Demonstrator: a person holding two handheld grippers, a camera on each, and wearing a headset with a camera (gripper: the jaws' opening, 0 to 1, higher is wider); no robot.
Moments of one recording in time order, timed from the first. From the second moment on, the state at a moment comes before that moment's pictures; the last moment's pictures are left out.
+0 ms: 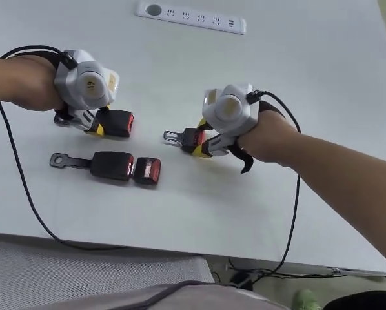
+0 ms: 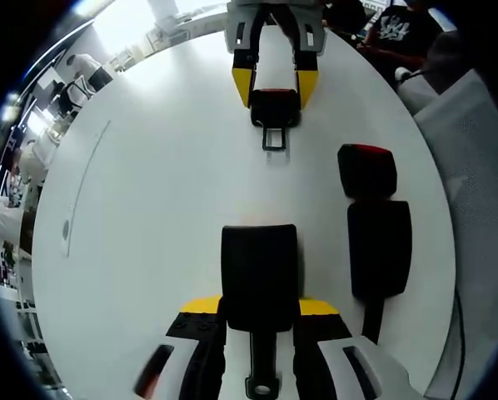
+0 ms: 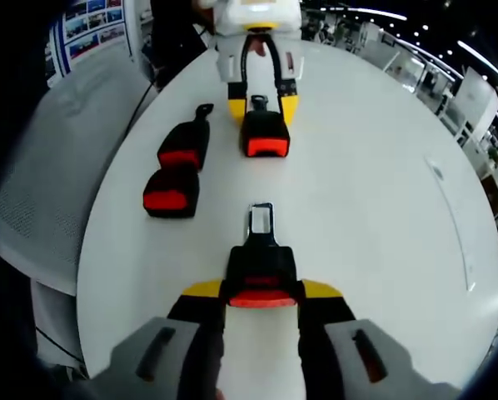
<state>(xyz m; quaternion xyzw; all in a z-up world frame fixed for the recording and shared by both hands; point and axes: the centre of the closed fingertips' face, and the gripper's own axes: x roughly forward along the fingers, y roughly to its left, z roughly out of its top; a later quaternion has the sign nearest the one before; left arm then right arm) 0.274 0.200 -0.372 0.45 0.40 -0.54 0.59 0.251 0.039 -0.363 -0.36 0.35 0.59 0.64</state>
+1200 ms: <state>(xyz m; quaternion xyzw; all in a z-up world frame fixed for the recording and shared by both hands) 0.274 0.199 -0.374 0.43 0.39 -0.55 0.59 0.265 0.118 -0.364 -0.35 0.32 0.61 0.63</state>
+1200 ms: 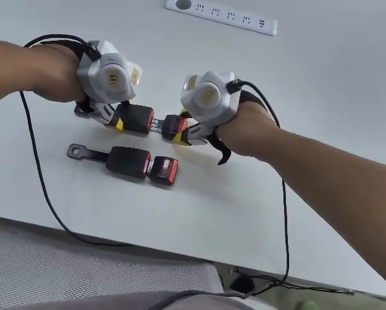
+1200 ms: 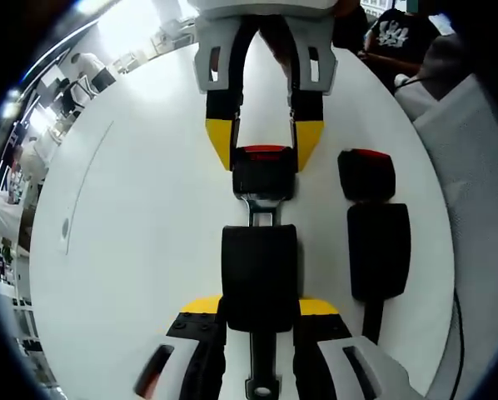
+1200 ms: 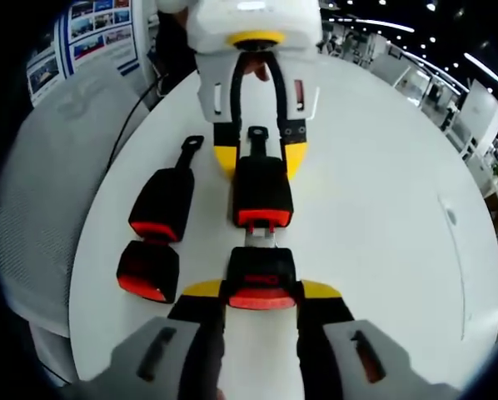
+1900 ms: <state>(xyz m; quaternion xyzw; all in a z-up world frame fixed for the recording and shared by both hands) 0.272 0.197 -0.373 0.43 0.39 -0.56 0.59 0.264 0.130 -0.362 -0.34 0.33 0.60 0.64</state>
